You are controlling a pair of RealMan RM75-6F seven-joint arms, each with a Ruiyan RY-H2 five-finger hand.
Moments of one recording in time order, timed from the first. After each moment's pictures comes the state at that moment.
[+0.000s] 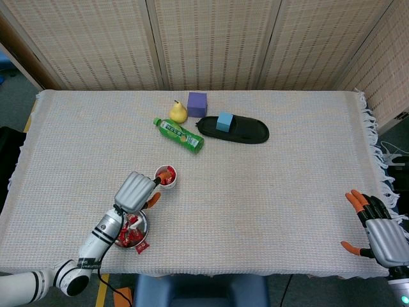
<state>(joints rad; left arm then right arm) -0.68 -1.47 -0.13 -1.59 1.38 1.12 0.38 0.05 -0.97 -0.03 -1.73 -1.56 1.41 0.08</state>
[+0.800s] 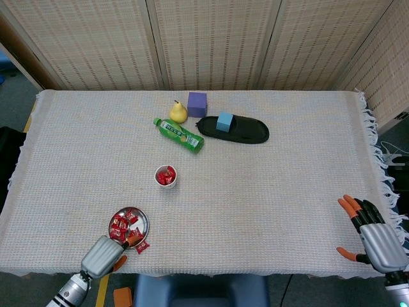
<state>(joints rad) -0.32 -1.47 0.24 -1.44 1.70 1.33 0.32 0.04 -0.97 -0.06 -1.73 -1.63 1.43 0.08</state>
